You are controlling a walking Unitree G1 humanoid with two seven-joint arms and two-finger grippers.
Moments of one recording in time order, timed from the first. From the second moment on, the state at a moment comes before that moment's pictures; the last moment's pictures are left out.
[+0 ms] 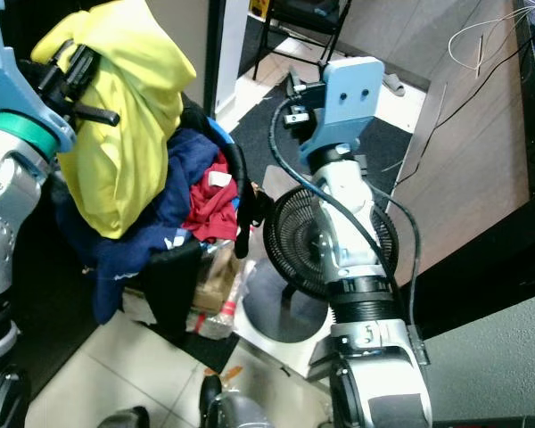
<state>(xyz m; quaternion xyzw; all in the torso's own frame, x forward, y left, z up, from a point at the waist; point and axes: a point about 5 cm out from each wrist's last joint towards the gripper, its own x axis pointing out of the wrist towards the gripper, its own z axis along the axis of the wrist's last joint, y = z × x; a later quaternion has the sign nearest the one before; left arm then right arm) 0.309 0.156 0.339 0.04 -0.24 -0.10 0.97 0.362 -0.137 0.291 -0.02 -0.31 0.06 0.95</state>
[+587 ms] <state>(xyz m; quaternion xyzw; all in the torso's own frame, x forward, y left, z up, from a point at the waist) 0.313 0.180 0.342 0.12 -0.24 -0.05 0.96 0.361 -0.120 0.288 0.02 -0.31 0.06 0.95</state>
